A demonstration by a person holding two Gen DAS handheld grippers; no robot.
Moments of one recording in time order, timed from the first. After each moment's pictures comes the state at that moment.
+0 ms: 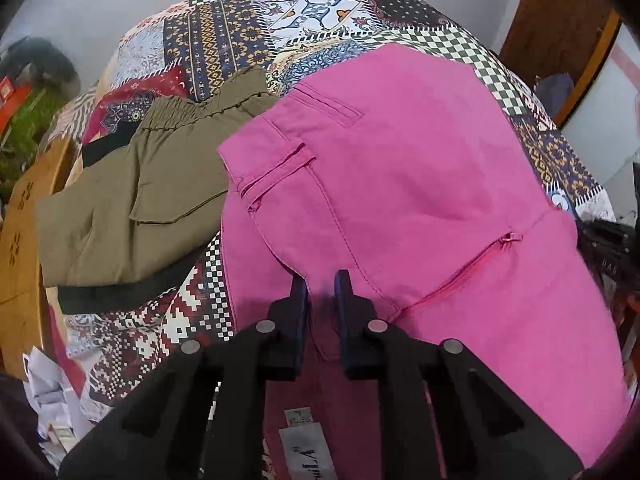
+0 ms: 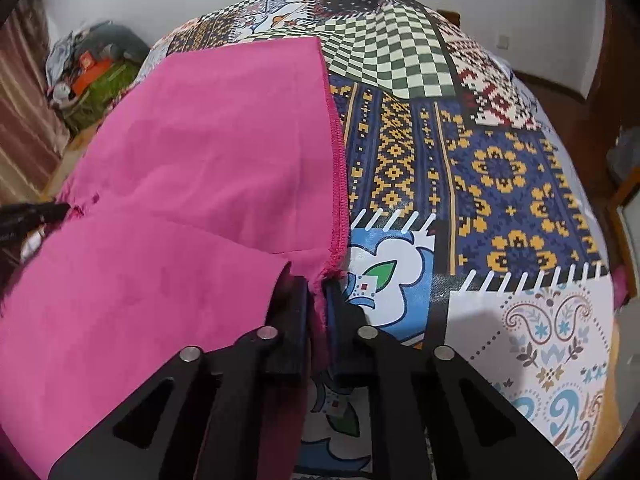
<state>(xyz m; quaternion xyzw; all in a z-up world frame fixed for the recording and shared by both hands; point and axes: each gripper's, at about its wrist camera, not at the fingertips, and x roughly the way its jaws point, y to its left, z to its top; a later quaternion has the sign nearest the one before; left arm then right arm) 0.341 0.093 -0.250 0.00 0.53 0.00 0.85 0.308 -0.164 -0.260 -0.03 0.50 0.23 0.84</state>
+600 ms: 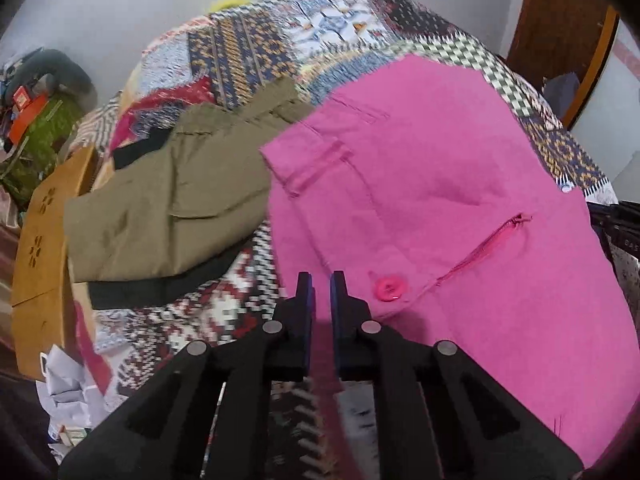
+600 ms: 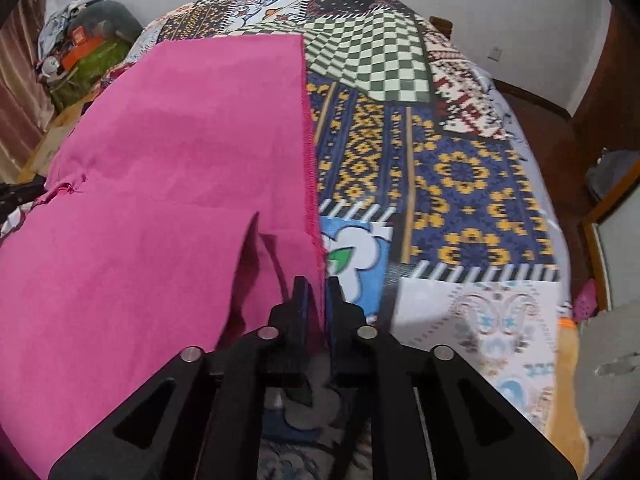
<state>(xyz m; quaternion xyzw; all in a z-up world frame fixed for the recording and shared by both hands) 0.315 0.117 -0.235 0.02 0.50 0.03 0.86 0.300 -0.182 -0.247 -0.08 0.50 0.21 0.84</state>
